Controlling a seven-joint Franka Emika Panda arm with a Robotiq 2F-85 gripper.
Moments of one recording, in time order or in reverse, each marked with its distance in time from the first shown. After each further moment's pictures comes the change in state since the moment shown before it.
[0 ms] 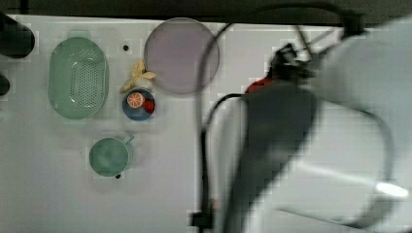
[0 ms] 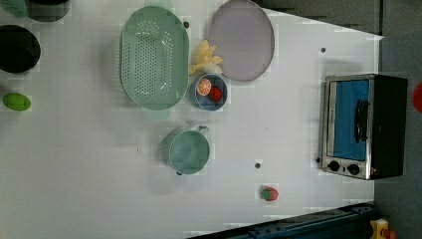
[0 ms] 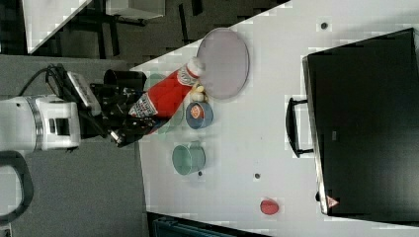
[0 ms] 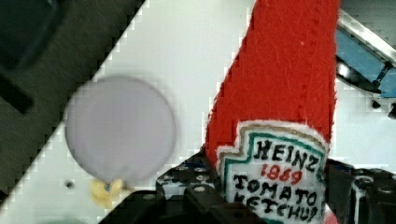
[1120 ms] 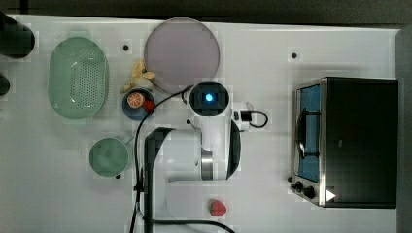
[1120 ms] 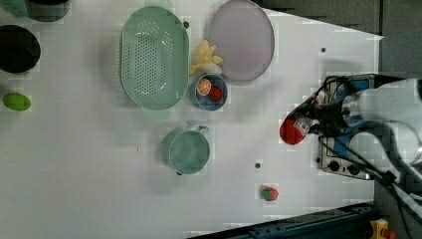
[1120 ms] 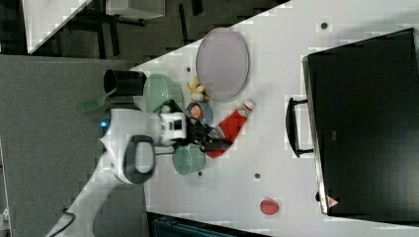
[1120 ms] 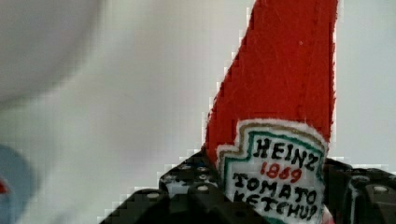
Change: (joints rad) arm 0.061 0.158 0.173 -0.634 -0.082 0.521 0.019
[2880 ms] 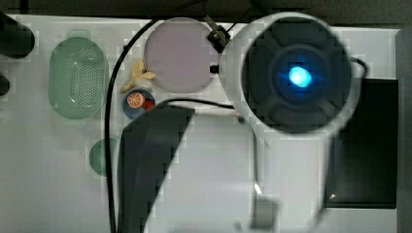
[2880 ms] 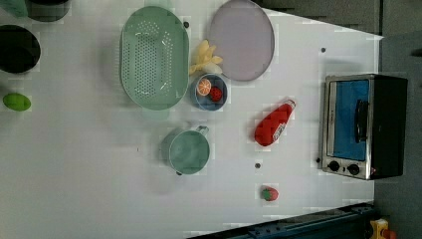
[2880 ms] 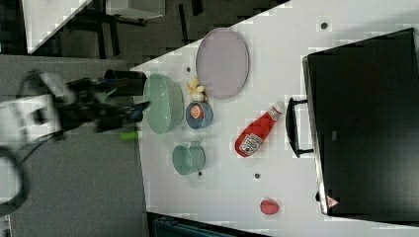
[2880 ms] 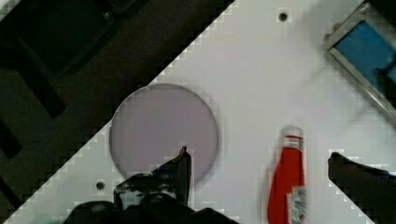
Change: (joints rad) arm -0.019 -0.220 -0.051 0.562 -0.009 -0.337 0.008
